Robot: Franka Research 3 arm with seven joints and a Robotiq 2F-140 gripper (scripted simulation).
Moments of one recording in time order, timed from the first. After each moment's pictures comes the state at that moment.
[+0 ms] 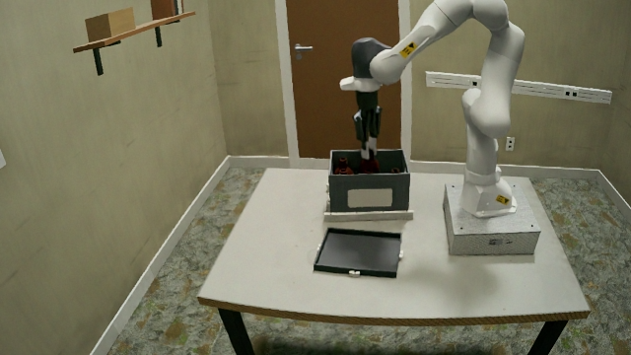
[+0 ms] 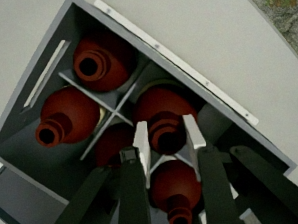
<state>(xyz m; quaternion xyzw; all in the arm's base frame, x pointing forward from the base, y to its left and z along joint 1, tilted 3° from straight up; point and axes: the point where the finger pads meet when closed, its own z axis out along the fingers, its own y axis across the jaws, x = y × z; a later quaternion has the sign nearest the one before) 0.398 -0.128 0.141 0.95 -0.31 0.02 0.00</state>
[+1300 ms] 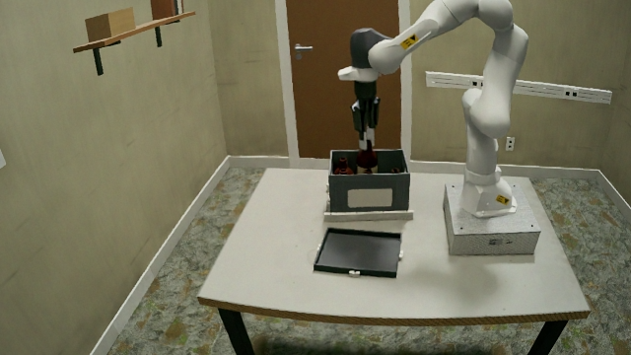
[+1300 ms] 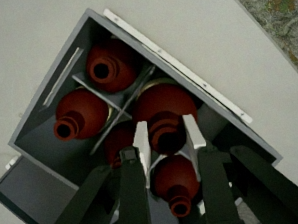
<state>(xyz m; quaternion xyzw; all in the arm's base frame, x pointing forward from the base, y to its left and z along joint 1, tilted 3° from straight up) 0.404 -0.130 0.176 0.95 -0.31 0.02 0.00</state>
